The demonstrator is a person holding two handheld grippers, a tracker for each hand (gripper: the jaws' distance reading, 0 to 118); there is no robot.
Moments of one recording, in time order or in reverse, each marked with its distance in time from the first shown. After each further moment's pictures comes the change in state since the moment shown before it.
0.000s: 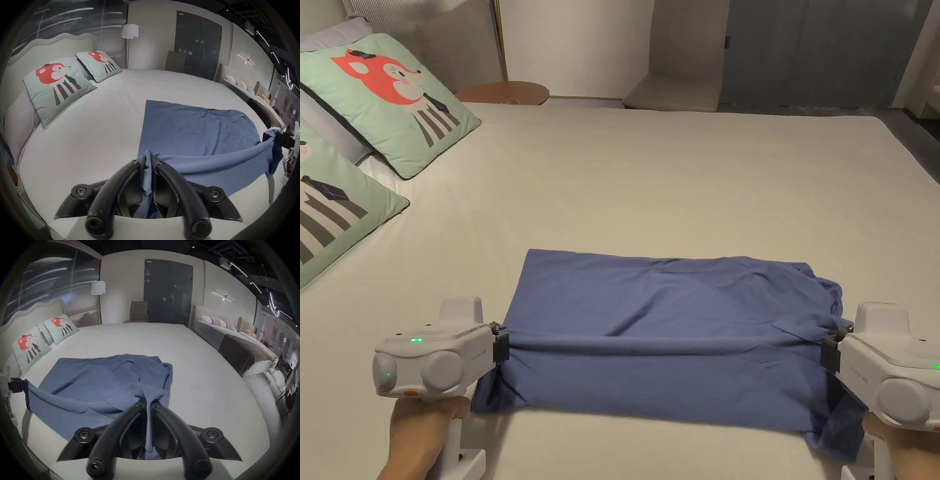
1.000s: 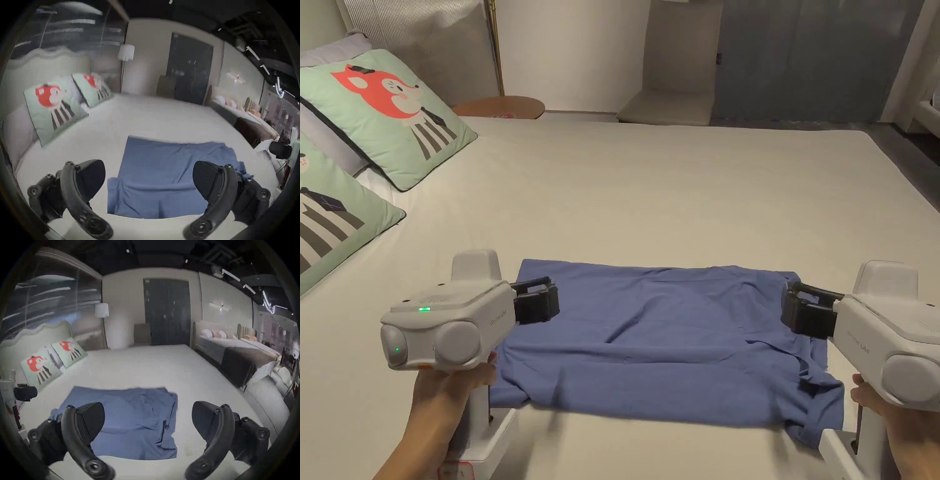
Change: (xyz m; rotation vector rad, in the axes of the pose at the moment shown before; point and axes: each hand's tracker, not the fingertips) left arm 0.055 0.044 0.094 0.290 -0.091 0.021; right arm -0.014 0.045 0.097 0.256 0.055 -0.066
